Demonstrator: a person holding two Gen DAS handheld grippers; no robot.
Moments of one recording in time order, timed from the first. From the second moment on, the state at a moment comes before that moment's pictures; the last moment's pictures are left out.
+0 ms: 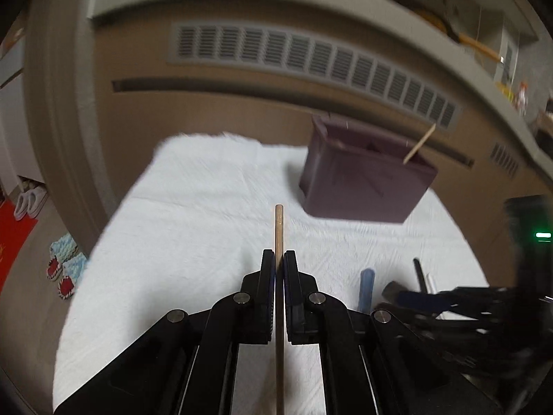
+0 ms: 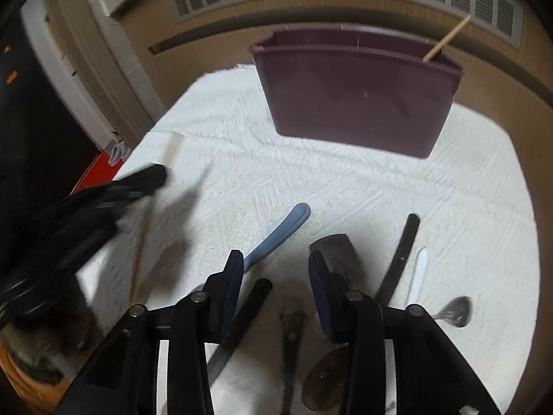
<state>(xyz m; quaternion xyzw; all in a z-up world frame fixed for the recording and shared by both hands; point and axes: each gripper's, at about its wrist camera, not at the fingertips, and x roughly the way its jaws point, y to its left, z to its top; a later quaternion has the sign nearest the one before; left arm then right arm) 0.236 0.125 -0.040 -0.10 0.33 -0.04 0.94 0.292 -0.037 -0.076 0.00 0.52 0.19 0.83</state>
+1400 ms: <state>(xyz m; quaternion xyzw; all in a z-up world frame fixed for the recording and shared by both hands) 0.164 0.141 0.008 -0.13 0.27 -0.05 0.95 0.307 0.002 -0.088 -0.13 0.47 0.24 0.84</state>
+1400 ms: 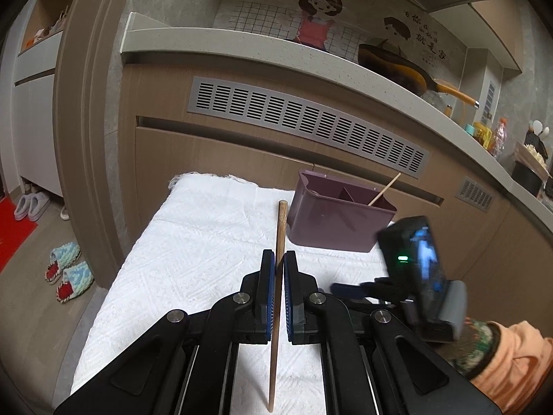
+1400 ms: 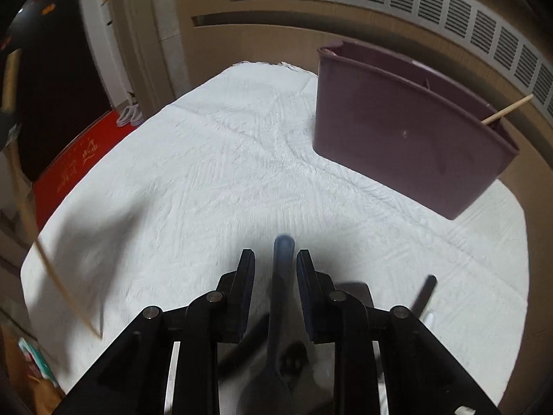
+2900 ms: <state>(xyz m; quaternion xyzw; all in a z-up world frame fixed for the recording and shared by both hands) 0.326 0.132 -0.101 -0.05 0.52 0.08 0.85 0.214 -0.109 0.000 -0.05 0.35 0.25 0.90</state>
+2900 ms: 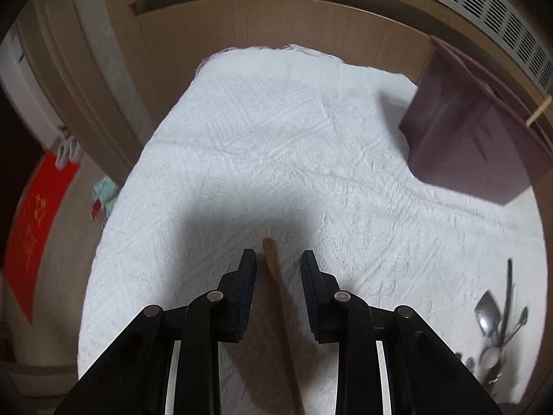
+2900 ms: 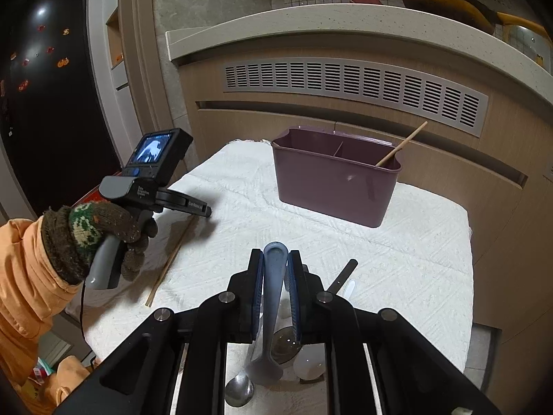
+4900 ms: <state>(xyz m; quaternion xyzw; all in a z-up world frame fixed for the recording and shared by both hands) 0.462 0.021 0.023 -0.07 0.29 -0.12 0.95 0.443 -0.129 0.001 -0.01 0.36 0.19 0.91</state>
